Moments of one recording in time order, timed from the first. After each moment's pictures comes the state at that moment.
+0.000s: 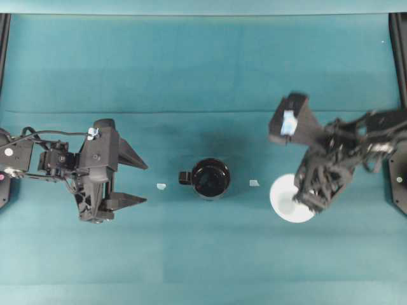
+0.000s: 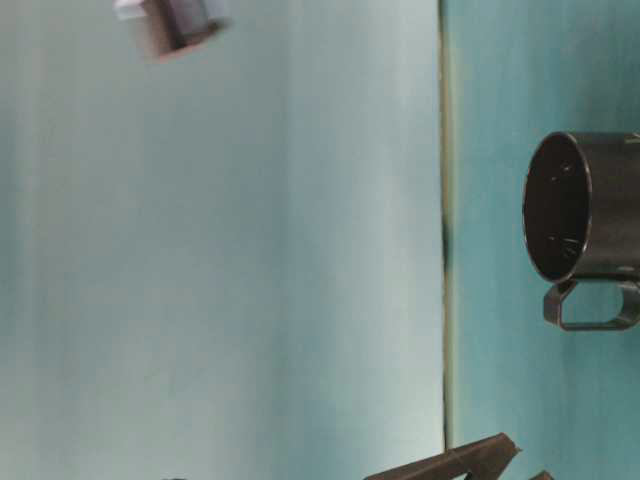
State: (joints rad) left arm -0.06 -0.24 0.97 0.01 -0.07 -0.11; right arm -0.03 -0.30 0.67 0.12 0.89 0.44
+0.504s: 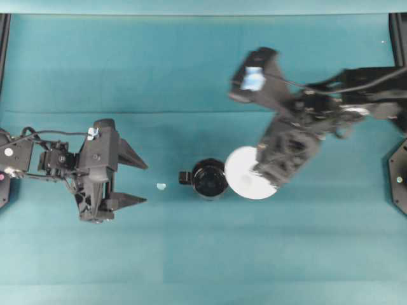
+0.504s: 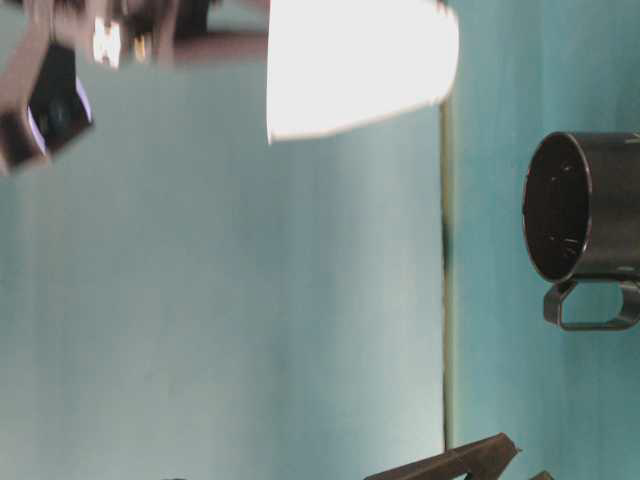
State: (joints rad) left arm -0.06 -0.24 0.97 0.01 -0.07 -0.11; right arm -0.07 -0.15 0.35 0.09 1.00 0.44
